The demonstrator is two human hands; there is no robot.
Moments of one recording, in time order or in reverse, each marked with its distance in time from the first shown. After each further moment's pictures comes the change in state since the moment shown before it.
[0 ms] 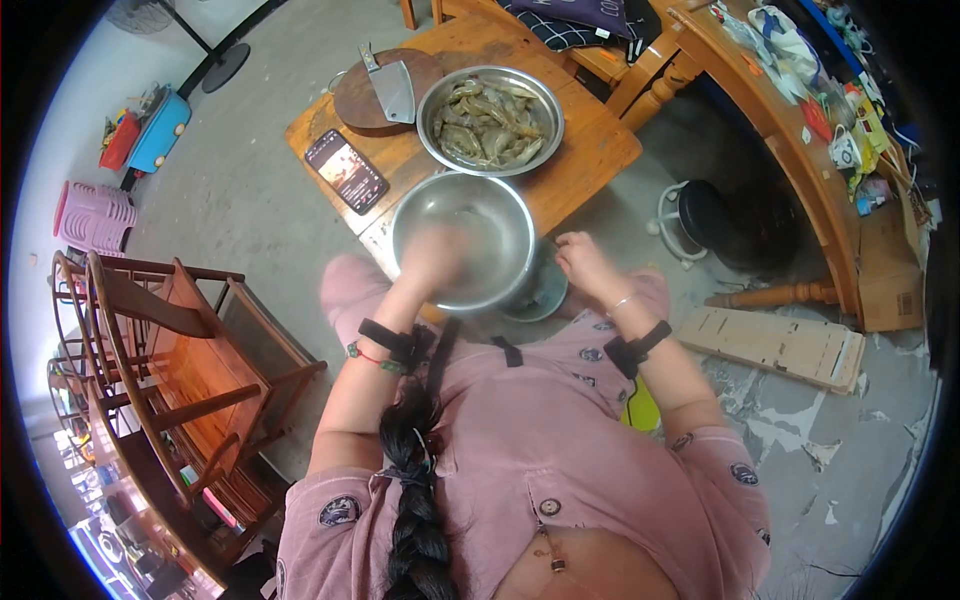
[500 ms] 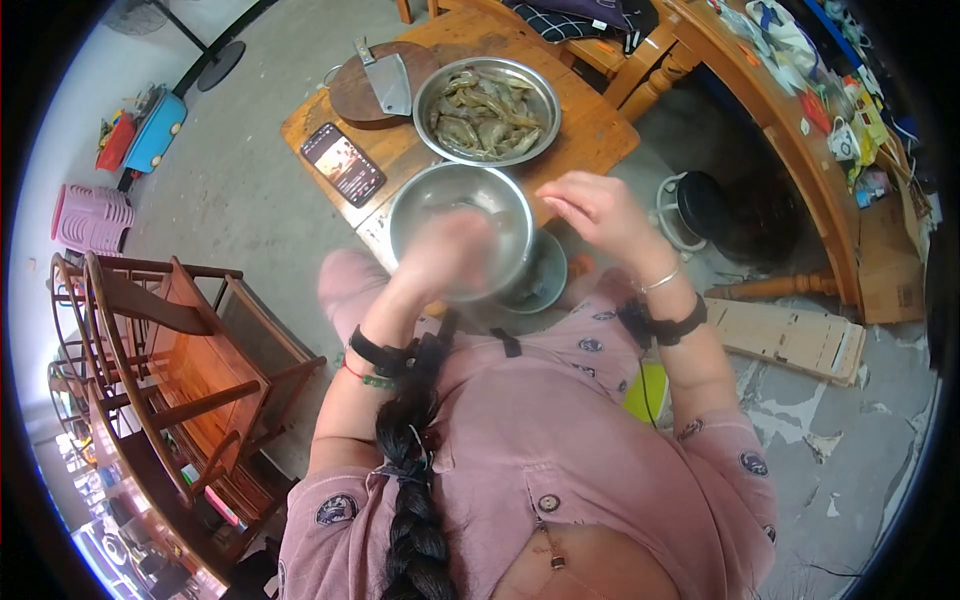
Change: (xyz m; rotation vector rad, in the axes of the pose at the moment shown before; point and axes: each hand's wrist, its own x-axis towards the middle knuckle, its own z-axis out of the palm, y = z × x) left_hand -0.027 0.046 -0.033 -0.776 -0.262 0.193; right_hand 0.075 -0.100 -0.143 0.293 0.067 -0.211
